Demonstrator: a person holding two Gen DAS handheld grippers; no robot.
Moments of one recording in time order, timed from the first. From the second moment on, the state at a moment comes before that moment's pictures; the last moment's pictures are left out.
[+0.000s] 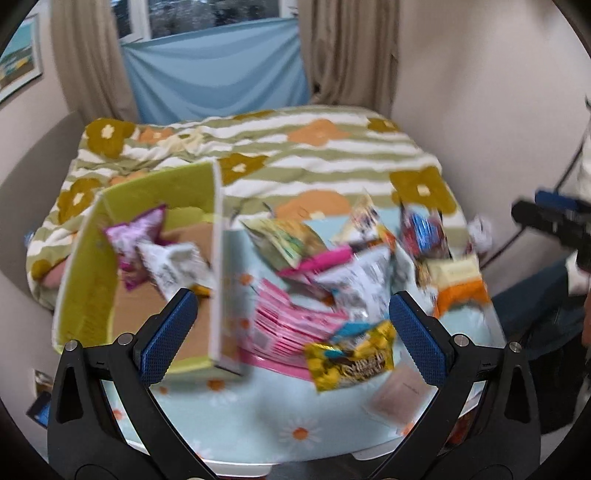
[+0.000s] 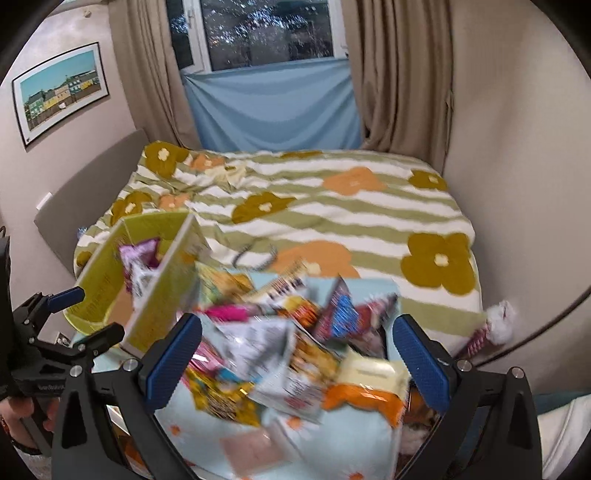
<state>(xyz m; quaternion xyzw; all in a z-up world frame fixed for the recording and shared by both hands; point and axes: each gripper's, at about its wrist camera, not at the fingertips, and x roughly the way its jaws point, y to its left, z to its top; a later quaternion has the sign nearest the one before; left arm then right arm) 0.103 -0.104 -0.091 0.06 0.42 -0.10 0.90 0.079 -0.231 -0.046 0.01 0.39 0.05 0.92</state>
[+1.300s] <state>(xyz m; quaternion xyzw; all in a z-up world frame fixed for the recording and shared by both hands) 0.075 -0.198 -0.263 0.37 0.47 -0.36 0.71 0.115 -0.248 -0.196 0.12 0.50 0.05 0.86</state>
